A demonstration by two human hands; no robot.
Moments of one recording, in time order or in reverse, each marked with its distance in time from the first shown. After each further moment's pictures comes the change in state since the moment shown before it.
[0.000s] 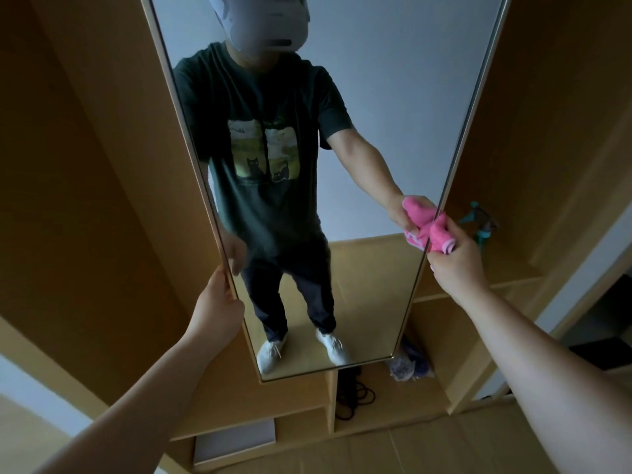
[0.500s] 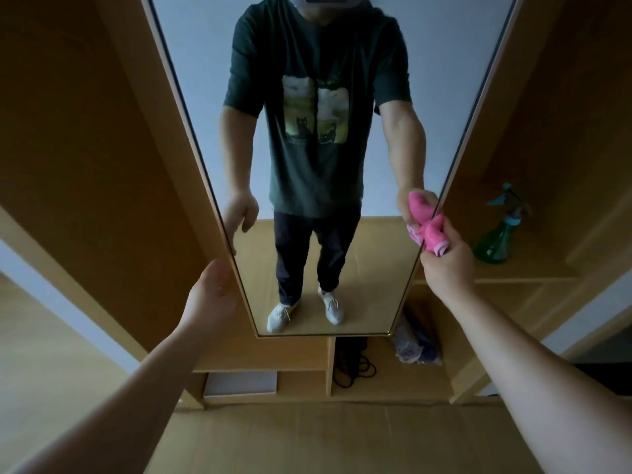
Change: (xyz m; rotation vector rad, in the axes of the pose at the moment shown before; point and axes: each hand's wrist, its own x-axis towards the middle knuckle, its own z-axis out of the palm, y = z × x) left_hand -0.059 -0.025 0.036 -0.007 0.185 -0.152; right_hand 0.000 0.057 0.014 -0.004 -0.101 -0.045
